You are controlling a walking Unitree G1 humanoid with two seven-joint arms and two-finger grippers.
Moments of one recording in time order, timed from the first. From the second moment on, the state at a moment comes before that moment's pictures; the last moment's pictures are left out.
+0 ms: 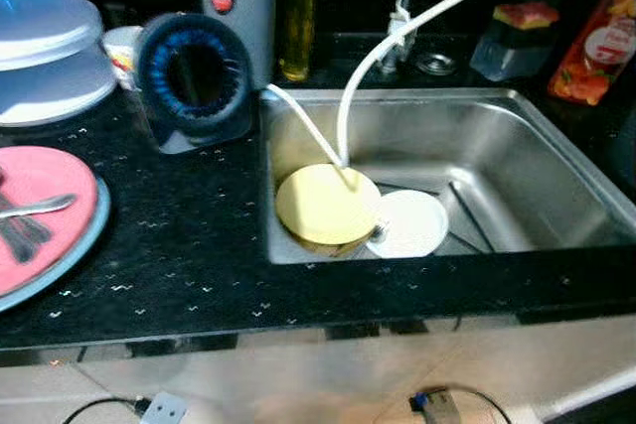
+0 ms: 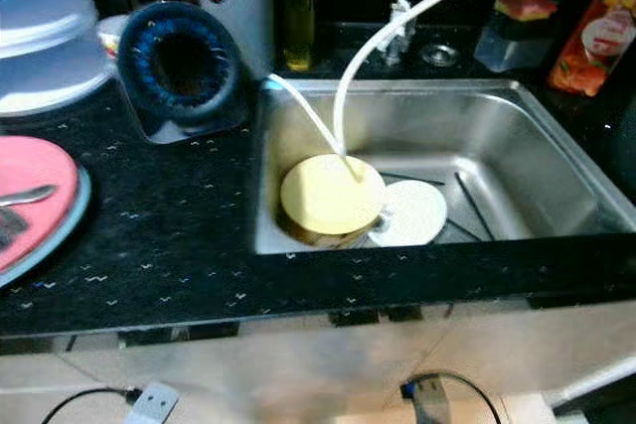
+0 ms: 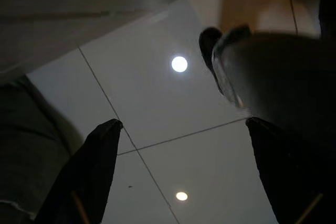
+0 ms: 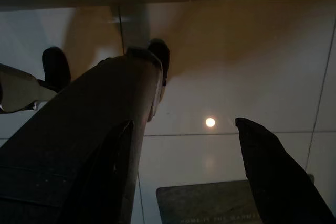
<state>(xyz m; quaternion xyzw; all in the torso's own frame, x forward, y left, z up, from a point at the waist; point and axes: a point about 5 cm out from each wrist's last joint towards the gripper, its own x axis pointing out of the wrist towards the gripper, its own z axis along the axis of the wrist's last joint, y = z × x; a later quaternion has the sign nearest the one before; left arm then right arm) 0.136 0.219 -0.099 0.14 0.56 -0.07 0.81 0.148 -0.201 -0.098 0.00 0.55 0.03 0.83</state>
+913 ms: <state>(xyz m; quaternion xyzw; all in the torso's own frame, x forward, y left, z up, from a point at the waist) 0.117 0.224 -0.104 0.12 0.58 -0.03 0.80 0.151 -0.202 -0.096 -0.03 0.55 0.05 0.84</state>
